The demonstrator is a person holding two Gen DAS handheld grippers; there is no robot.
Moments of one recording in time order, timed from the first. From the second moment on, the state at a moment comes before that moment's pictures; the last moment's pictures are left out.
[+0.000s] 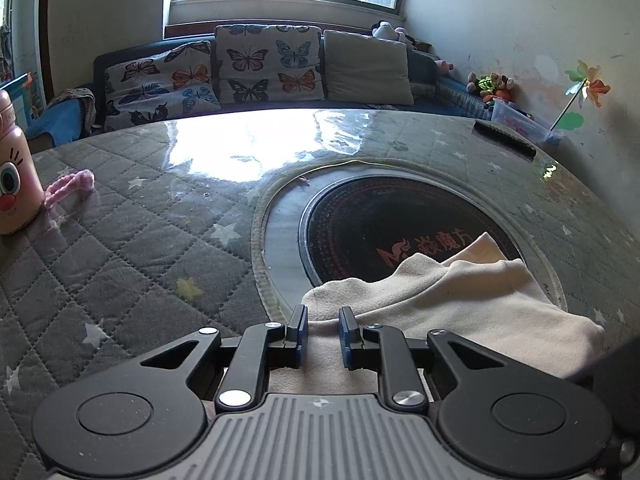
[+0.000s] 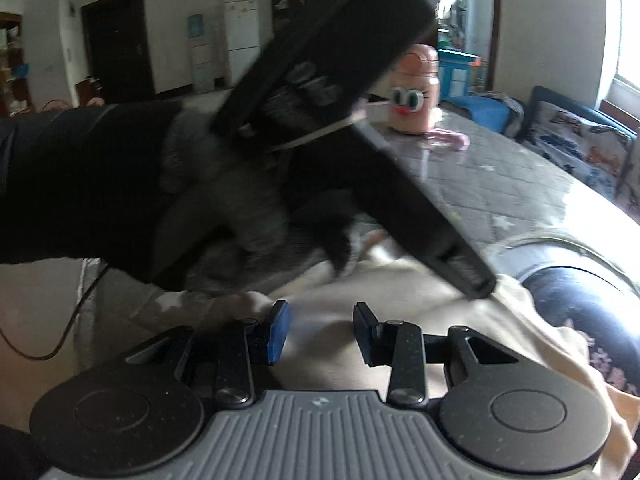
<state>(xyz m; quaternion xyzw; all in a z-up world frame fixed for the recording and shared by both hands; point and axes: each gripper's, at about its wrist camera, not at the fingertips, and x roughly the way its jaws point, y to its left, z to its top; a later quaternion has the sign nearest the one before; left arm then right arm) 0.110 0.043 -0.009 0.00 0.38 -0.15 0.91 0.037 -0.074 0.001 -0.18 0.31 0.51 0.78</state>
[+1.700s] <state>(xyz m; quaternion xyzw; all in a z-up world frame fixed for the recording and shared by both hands) 0.064 0.079 -0.012 -0.06 0.36 -0.08 0.93 0.138 -0.227 -0.008 -0.01 0.39 0.30 0.87</state>
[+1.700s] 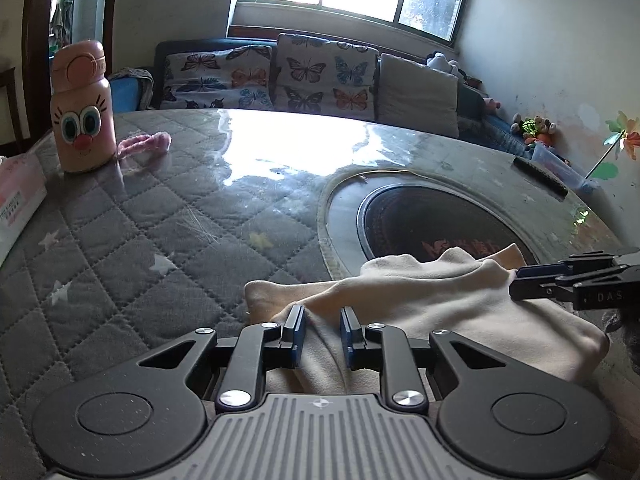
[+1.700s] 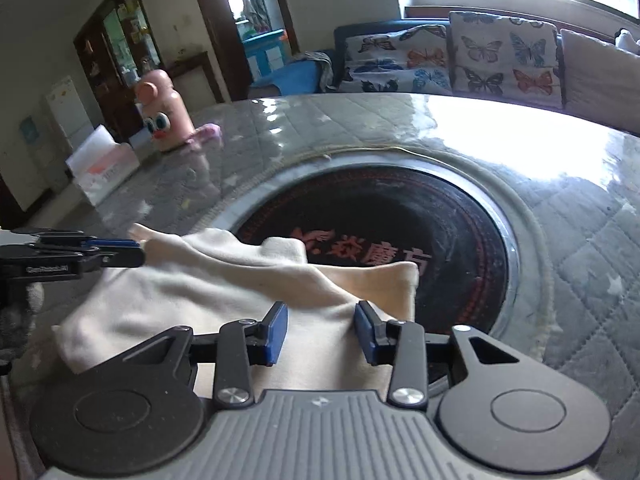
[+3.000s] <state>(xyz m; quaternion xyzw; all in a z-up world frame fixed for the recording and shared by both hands) 0.023 0.068 0.017 -0.03 0.34 -0.04 0.94 0.072 -0.171 0.018 -0.09 0.33 0.36 0.87</state>
